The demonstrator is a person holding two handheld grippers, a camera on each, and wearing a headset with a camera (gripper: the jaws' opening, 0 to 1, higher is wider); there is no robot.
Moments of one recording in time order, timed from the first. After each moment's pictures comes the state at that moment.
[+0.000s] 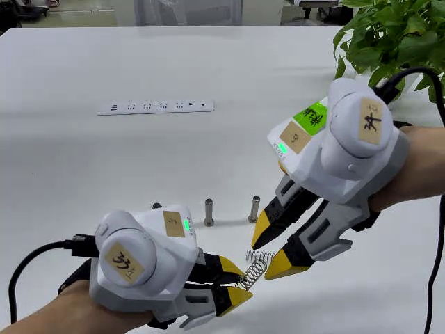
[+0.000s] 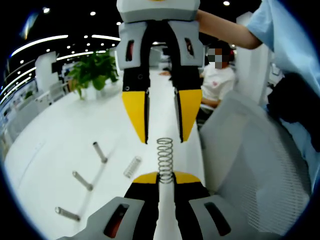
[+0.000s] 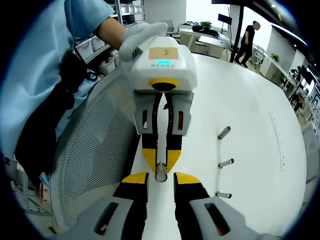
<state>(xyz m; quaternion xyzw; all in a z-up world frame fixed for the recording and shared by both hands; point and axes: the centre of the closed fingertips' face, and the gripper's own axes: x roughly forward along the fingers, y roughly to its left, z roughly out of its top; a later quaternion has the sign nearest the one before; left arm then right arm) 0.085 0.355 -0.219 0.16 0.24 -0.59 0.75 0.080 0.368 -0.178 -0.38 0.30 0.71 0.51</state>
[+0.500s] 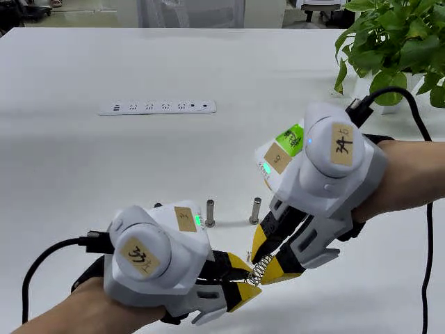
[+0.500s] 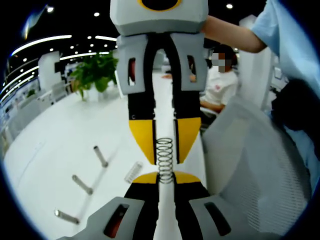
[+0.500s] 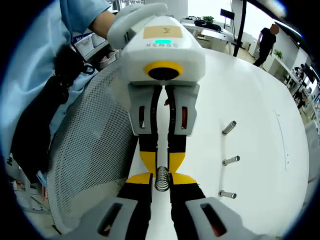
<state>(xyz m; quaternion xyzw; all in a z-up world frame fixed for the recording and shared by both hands) 0.089 0.346 -0.214 0.15 0.24 -0.58 0.76 0.081 0.366 -0.194 -0.39 0.32 0.70 0.50</state>
